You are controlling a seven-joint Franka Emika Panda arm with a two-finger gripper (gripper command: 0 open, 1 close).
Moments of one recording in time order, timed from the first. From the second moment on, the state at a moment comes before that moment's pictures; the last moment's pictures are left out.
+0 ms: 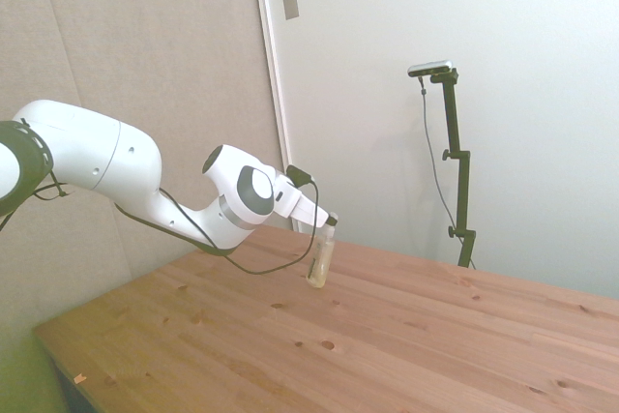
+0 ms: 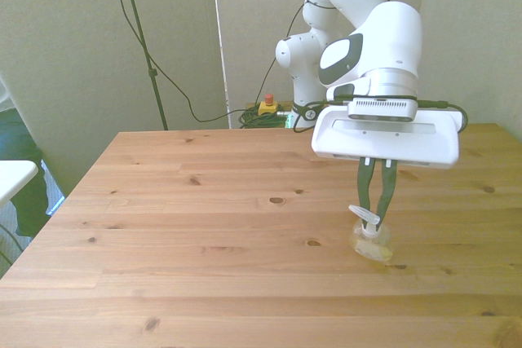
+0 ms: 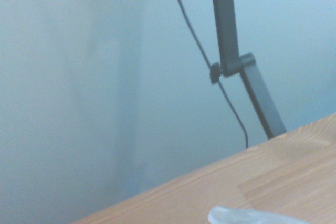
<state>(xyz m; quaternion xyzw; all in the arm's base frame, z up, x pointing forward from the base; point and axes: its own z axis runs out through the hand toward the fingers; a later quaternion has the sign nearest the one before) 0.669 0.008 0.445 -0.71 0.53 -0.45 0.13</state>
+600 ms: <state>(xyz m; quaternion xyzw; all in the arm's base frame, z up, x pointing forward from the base) 0.623 0.065 0.408 -0.65 0.51 -0.55 0.12</state>
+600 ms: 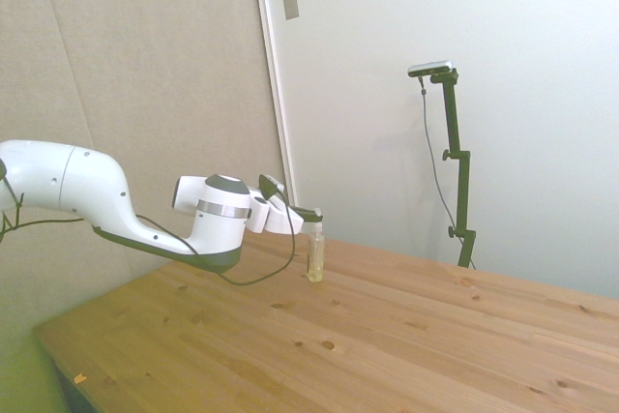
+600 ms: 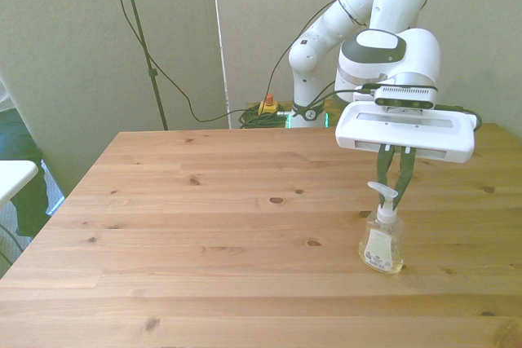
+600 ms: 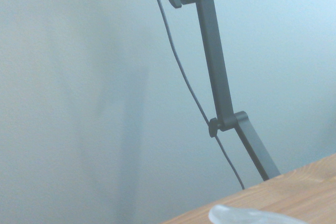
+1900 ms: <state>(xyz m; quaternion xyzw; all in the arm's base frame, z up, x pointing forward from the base) 0.602 0.091 0.369 -0.66 0.51 -0.54 0.11</state>
